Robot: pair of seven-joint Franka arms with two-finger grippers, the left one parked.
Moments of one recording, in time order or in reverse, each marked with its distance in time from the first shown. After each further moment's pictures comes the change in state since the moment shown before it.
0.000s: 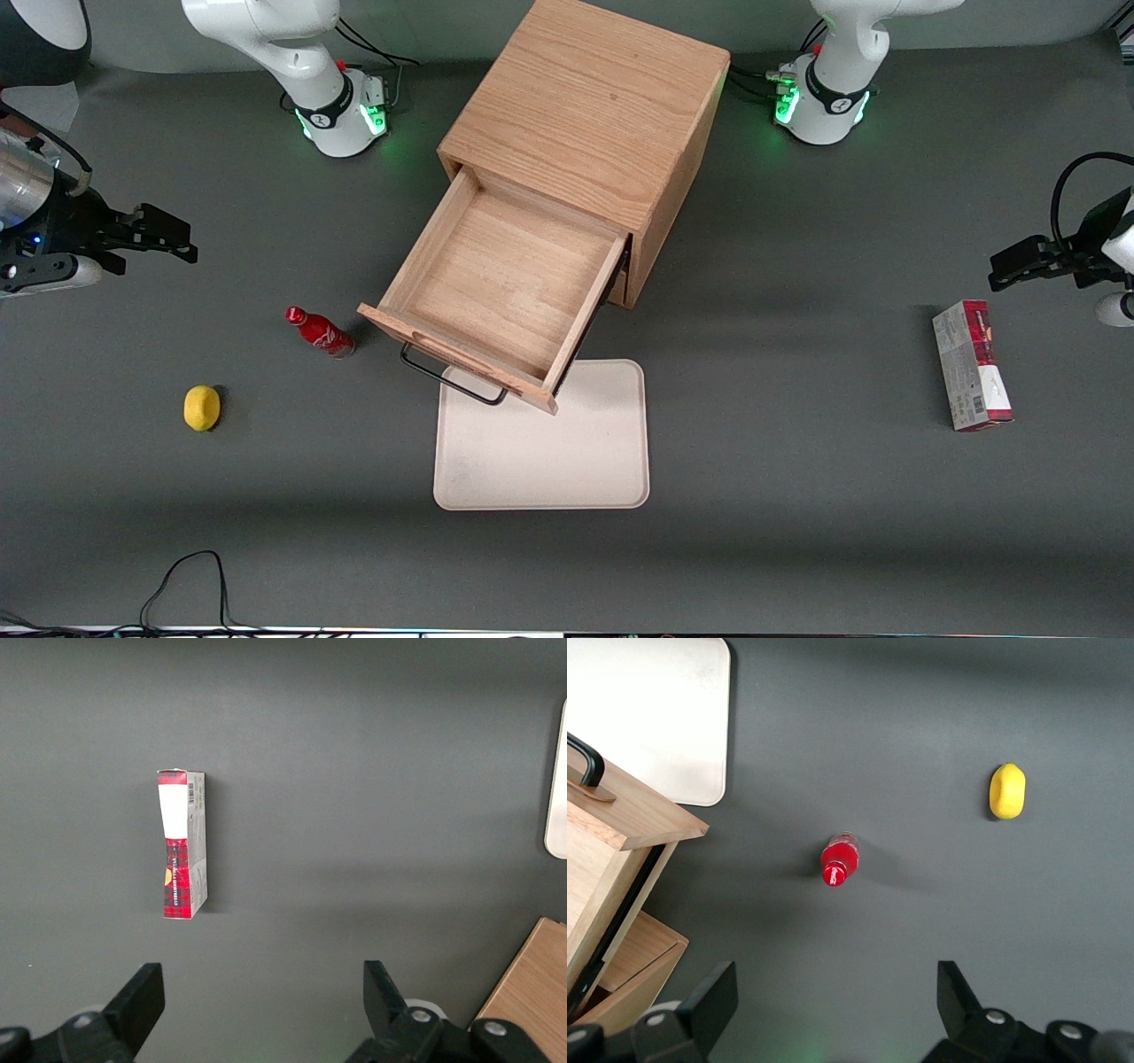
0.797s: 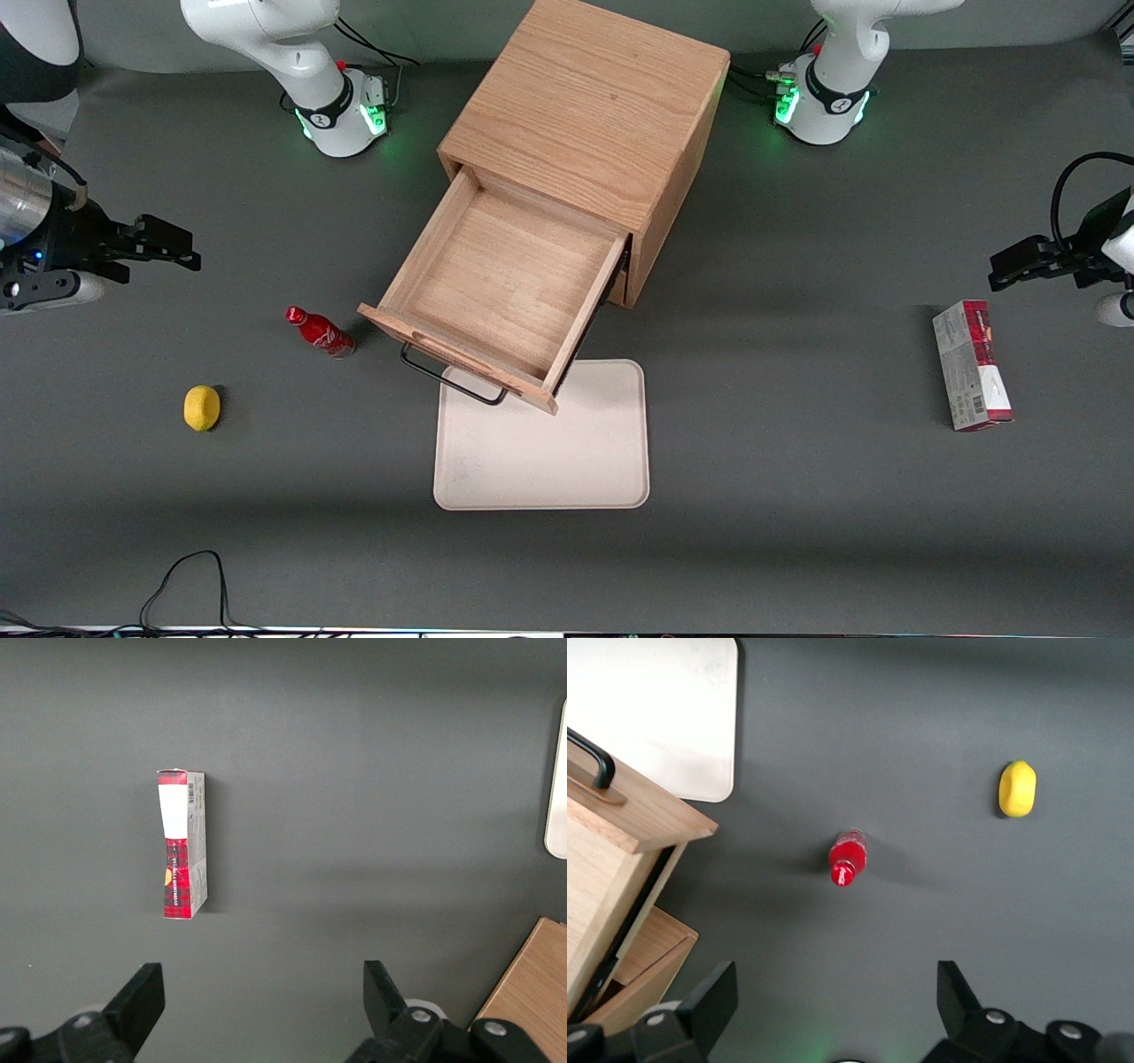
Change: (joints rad) arm 0.106 0.042 -0.111 0.059 0.012 -0.053 -0.001
